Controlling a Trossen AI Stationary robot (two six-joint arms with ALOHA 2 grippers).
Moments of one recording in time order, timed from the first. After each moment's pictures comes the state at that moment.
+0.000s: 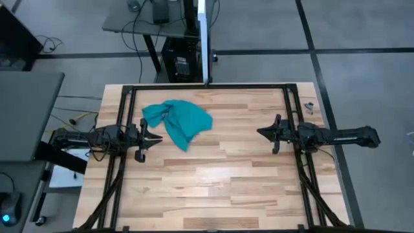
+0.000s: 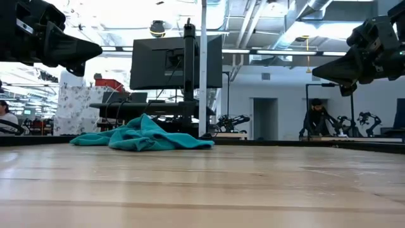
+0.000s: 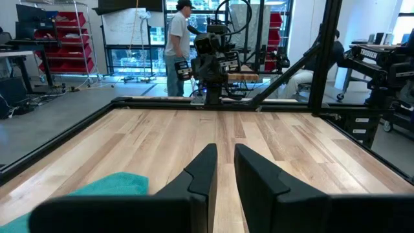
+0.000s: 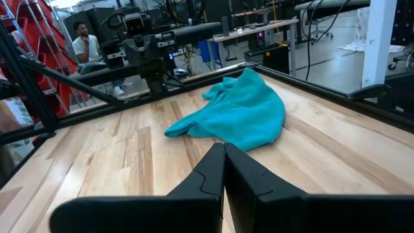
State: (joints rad) left arm -0.09 0.01 0.01 0.03 -0.14 0.00; right arm 0.00 0.14 0.01 0.06 0.25 0.22
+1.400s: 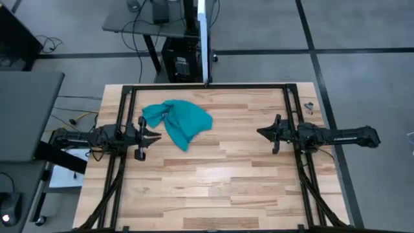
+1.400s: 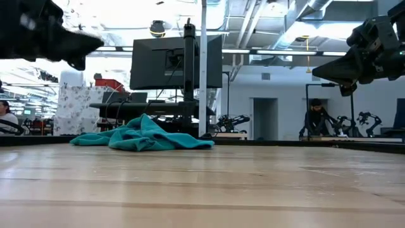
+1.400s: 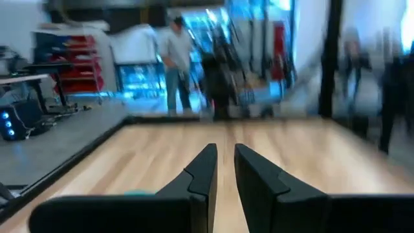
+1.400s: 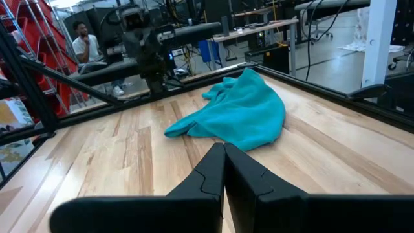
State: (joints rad) left arm -0.07 0.01 0.03 0.15 -0.24 -0.07; right arm 0.00 0.14 0.01 0.06 0.25 0.22
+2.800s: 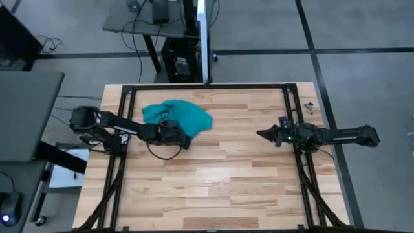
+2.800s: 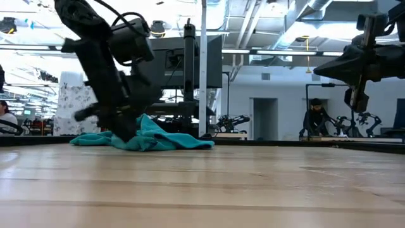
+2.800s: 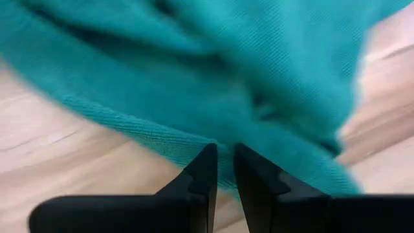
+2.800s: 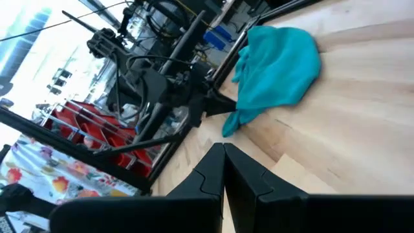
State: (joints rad) left arm 0.01 1.54 0.70 -0.24 -0.39 -1.11; right arm 0.04 0.14 0.01 0.05 0.22 0.94
